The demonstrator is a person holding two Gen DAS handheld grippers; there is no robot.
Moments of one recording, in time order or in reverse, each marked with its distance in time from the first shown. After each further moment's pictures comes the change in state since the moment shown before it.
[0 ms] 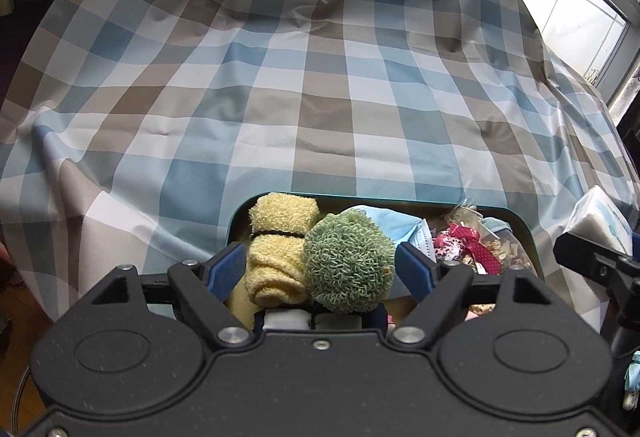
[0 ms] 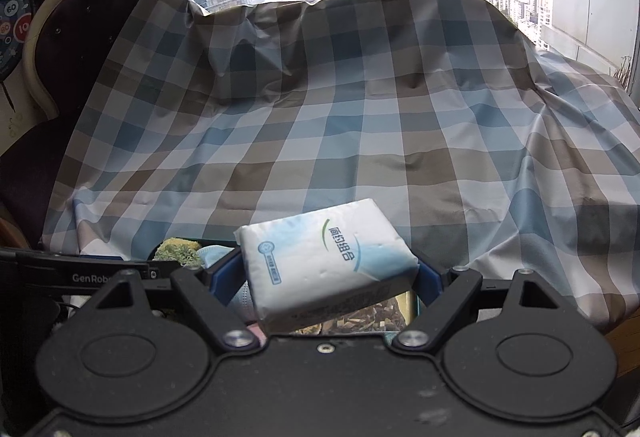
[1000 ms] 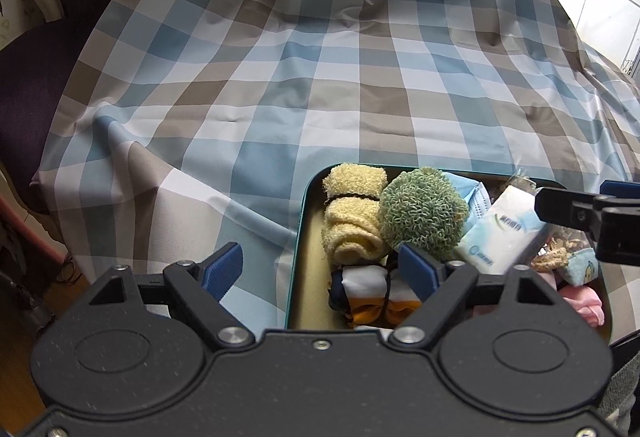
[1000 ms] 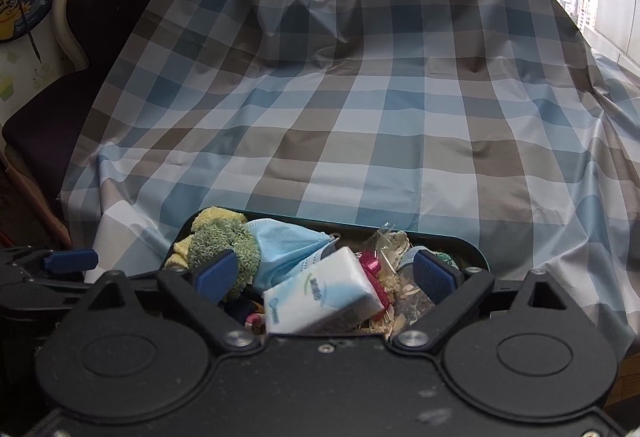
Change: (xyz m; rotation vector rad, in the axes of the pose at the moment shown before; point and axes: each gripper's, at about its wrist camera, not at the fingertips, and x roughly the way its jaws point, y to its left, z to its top) left arm -0.018 0.019 -0.028 0.027 -0.027 0.135; right arm 0.033 0.042 0.002 -0.085 0.085 0.062
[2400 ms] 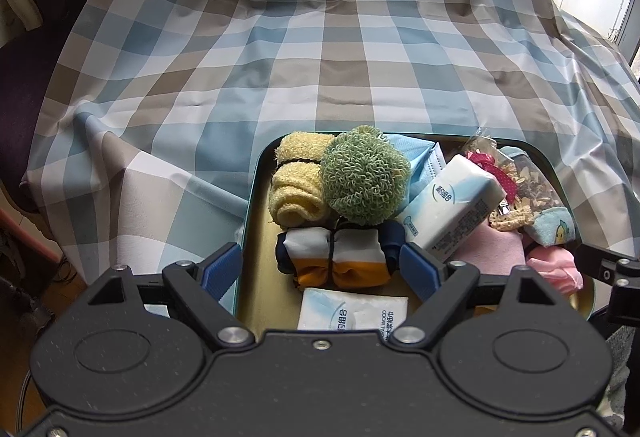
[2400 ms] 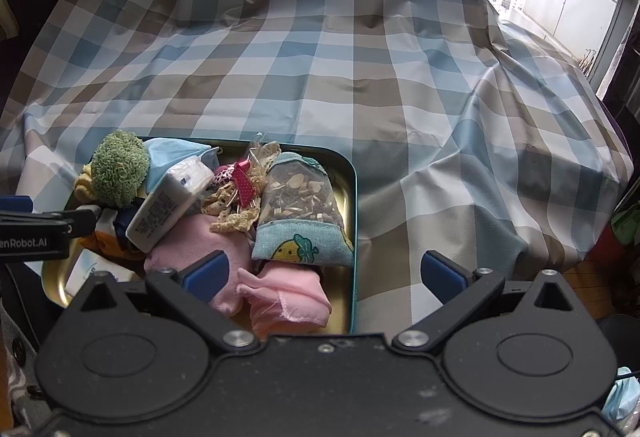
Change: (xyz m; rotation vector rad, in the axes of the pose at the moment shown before) left arm -0.006 -0.036 -0.016 0.063 0.049 -0.004; right arm -0.039 -0.042 -0.061 0.030 0.090 -0.253
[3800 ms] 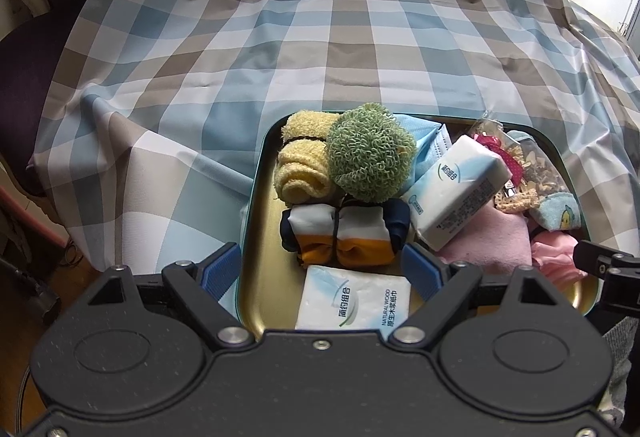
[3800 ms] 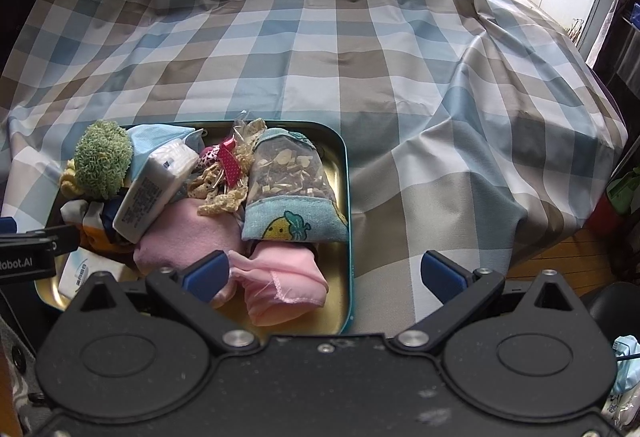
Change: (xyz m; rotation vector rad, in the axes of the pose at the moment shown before) left arm 0.000 0.000 -0.005 -0.010 0.041 0.018; right arm 0.011 0.000 -0.005 0.051 0.059 -0.032
